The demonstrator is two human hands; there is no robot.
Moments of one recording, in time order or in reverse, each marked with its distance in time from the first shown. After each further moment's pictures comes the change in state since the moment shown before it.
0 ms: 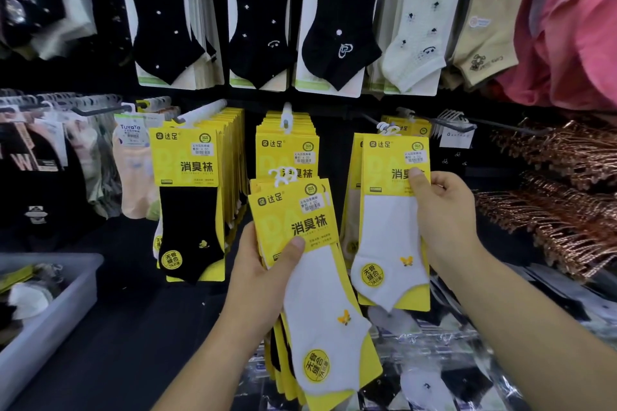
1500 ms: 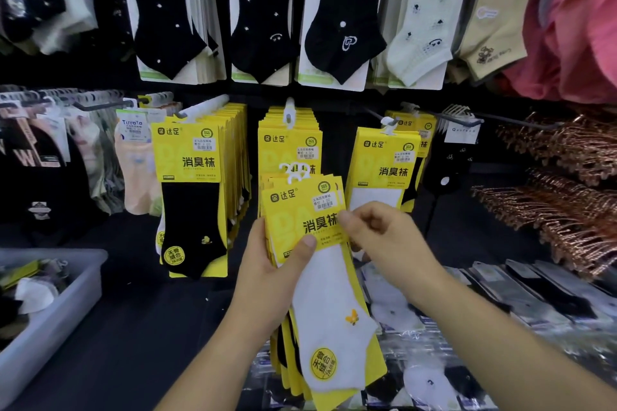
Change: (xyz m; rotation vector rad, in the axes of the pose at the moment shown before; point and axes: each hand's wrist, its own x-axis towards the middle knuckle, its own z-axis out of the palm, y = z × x) left_hand 0.000 -0.003 0.004 0.012 -0.041 0.052; right_hand -0.058 0.005 0.025 -0.208 -0.502 -0.004
